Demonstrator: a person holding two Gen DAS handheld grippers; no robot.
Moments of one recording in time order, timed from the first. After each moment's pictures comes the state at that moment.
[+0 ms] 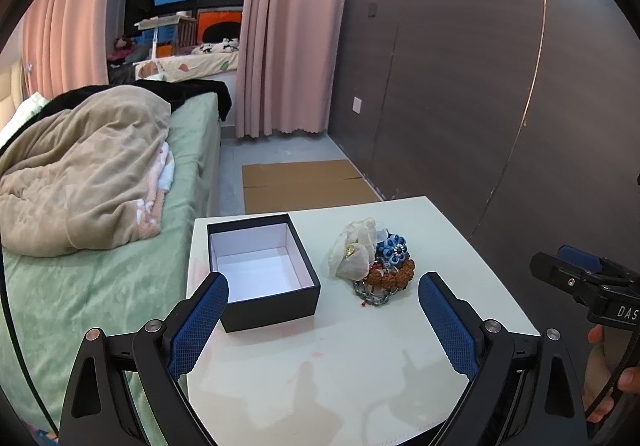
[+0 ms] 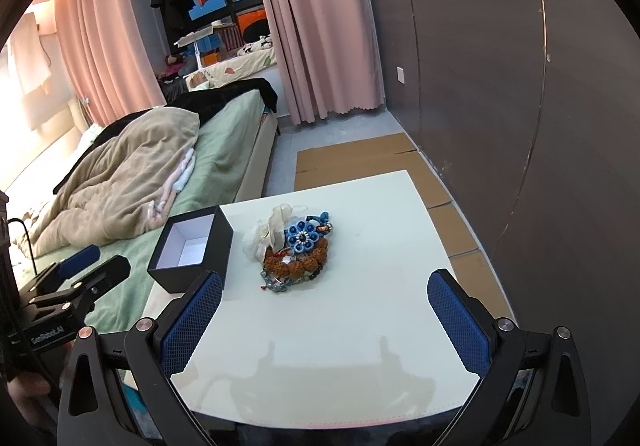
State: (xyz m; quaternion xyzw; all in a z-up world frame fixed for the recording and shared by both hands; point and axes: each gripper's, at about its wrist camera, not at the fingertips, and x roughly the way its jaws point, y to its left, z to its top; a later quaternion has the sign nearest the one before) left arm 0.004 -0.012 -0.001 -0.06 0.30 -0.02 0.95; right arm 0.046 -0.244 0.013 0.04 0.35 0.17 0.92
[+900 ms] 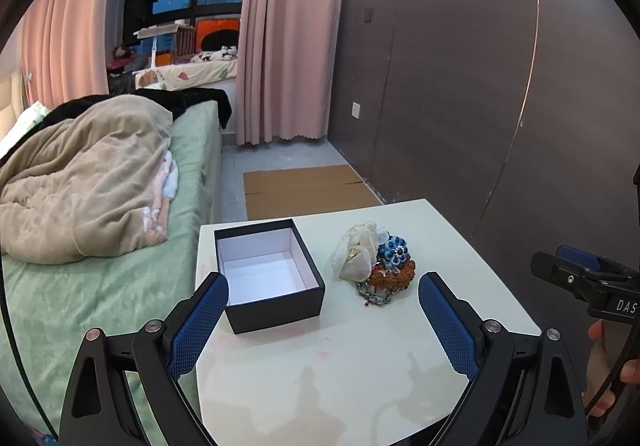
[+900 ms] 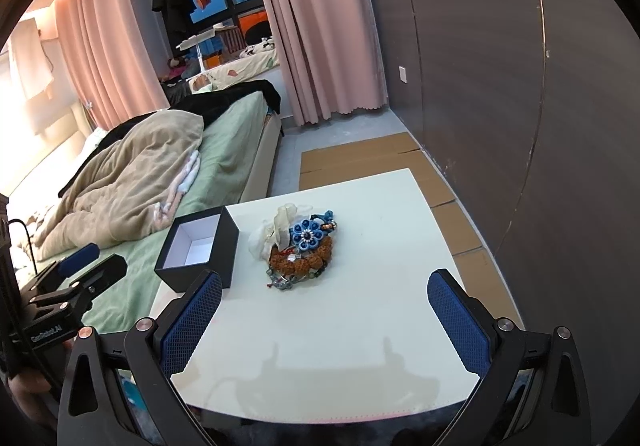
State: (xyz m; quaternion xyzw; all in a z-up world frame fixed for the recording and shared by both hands) left arm -0.005 -0.008 0.005 -0.05 0.29 -0.02 0.95; right arm 0.039 -0.248 0.016 0.05 0.35 0.17 0.92
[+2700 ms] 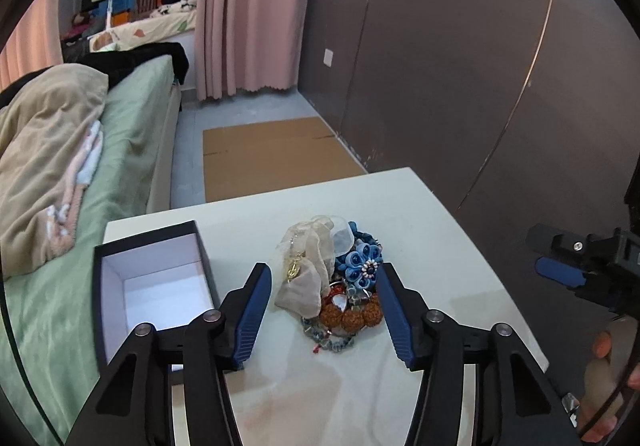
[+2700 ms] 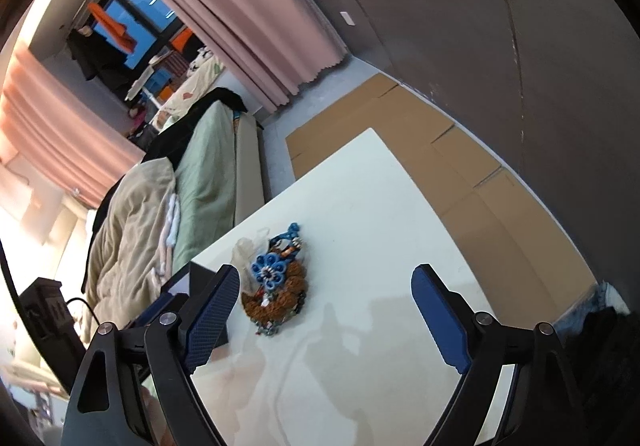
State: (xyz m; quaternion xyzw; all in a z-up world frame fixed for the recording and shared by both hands) left arm 0.121 -0.060 -0.043 -0.05 0.39 -0.07 0.92; right arm 0.145 -0.302 -0.040 0.25 0.44 0.14 0.85
